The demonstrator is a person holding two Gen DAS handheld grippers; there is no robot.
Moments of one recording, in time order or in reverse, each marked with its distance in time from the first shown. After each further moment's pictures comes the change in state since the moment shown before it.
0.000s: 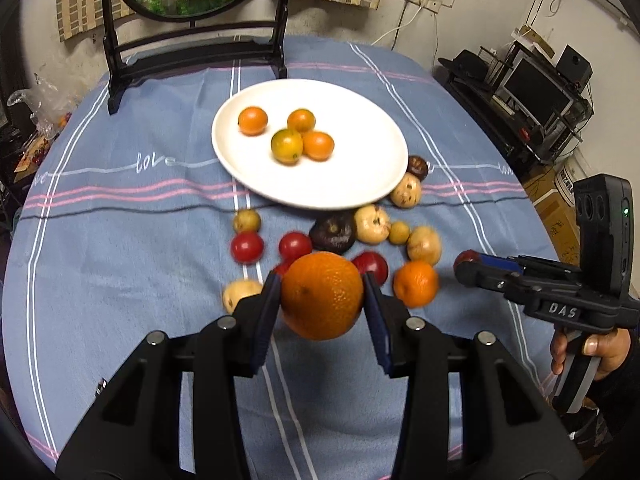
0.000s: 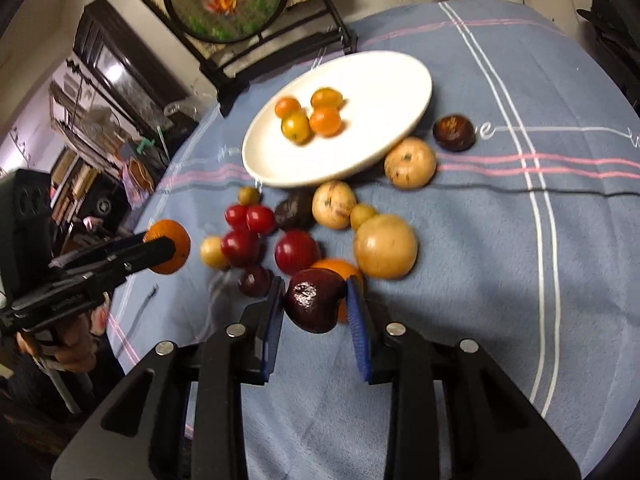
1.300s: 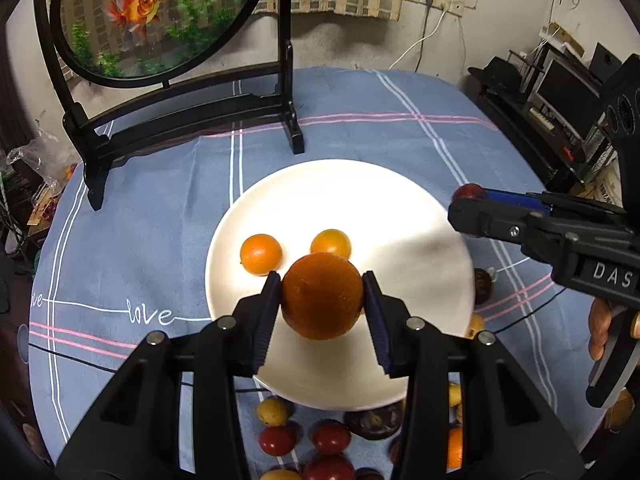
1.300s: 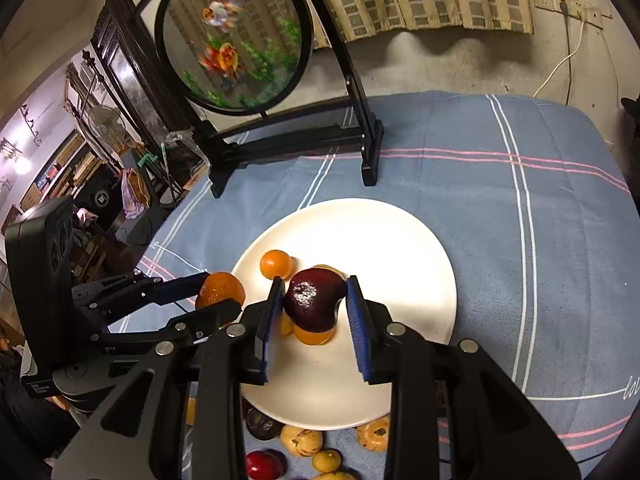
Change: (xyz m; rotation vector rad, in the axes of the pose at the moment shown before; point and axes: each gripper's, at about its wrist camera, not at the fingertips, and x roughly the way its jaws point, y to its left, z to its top) left arm 0.092 0.004 0.147 0.056 -0.019 0.132; right arm 0.061 0.000 0.185 -0.175 -0.058 -0.026
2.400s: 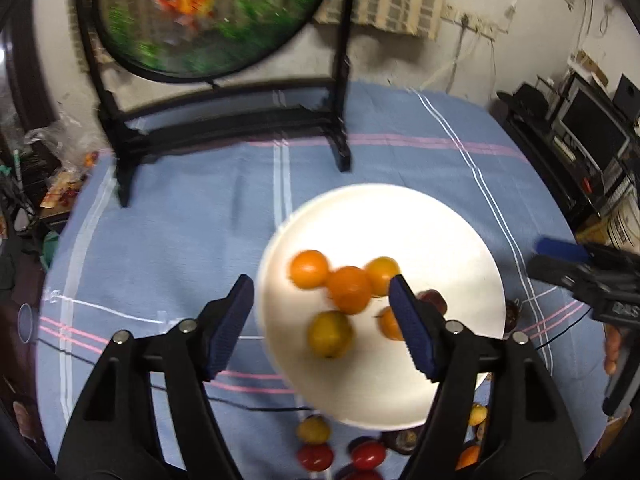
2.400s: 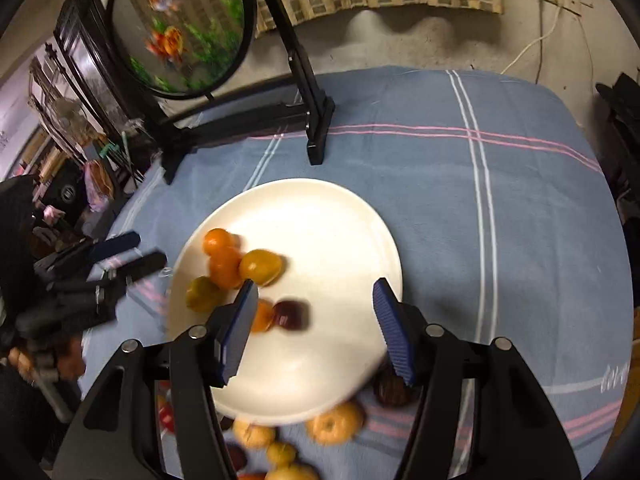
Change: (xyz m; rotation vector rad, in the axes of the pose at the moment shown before) left arm -0.013 0.047 0.012 -0.099 -0.050 0.056; right arm -0.011 -0.028 -0.006 0.054 0.060 -0.114
